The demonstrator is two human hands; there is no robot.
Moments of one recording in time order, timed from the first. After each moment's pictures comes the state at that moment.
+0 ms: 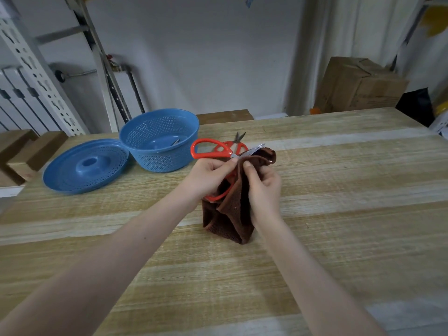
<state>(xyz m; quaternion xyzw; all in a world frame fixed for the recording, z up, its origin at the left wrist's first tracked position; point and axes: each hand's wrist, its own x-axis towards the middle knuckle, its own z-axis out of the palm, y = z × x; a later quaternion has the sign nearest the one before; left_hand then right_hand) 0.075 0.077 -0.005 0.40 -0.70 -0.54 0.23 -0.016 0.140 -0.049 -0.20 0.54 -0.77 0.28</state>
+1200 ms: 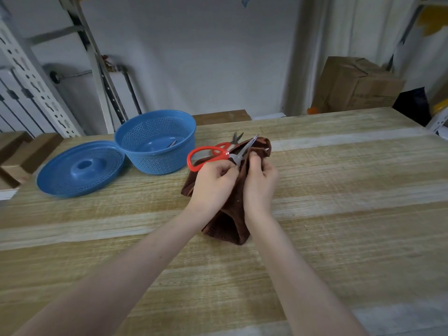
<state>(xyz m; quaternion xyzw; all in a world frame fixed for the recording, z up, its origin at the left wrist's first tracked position) 0.058 0.088 -0.025 0.32 -0.75 -0.44 0.37 -0.014 0.125 -0.036 -0.17 0.56 -0.79 0.18</state>
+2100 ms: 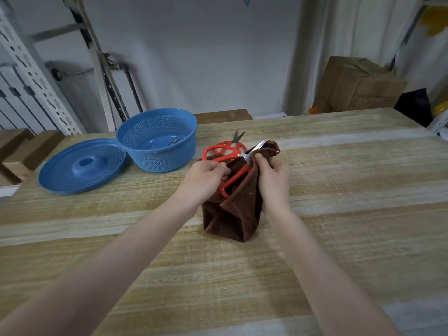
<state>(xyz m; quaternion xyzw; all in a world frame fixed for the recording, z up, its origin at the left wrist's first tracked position) 0.073 0.079 -0.008 0.46 -0.68 -0.52 0.23 -0.047 0.134 -0.042 -0.21 0.62 -0.71 0.25</state>
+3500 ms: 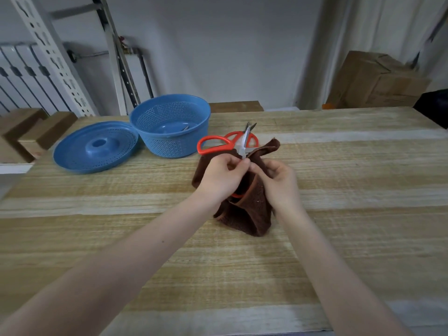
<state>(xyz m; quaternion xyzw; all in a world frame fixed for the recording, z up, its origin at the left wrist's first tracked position) 0.068 0.100 -0.023 0.44 -0.68 -0.50 0.31 -0.036 0.159 -0.051 -0.33 0.59 -0.66 0.33</state>
